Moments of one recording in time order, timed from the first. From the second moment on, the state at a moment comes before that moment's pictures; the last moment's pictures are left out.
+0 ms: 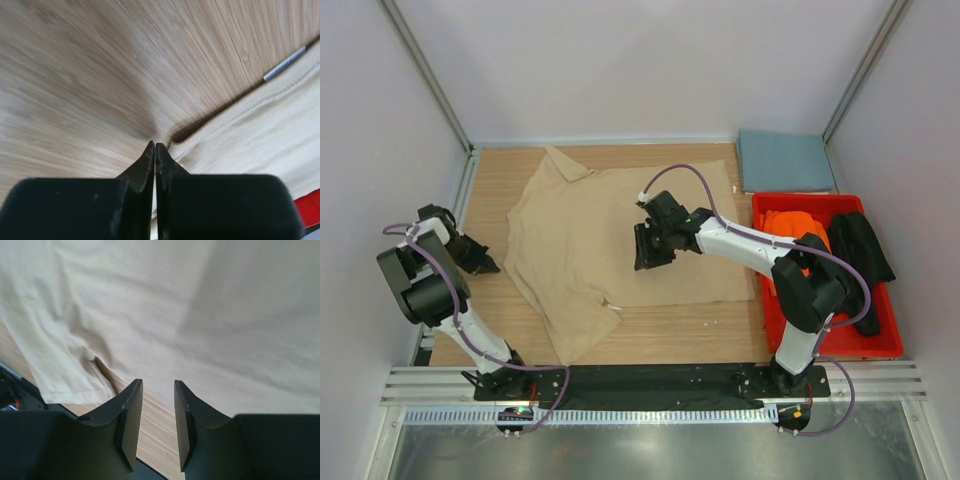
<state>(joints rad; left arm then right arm) 0.53 1.82 1.13 -0.71 0.26 -0.44 0.74 1.78 1.28 -0.47 -0.20 0.52</state>
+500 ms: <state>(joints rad) 0.43 1.67 1.02 -0.70 0.28 -0.47 0.71 1.73 1.15 -0.49 -0.21 0.50</state>
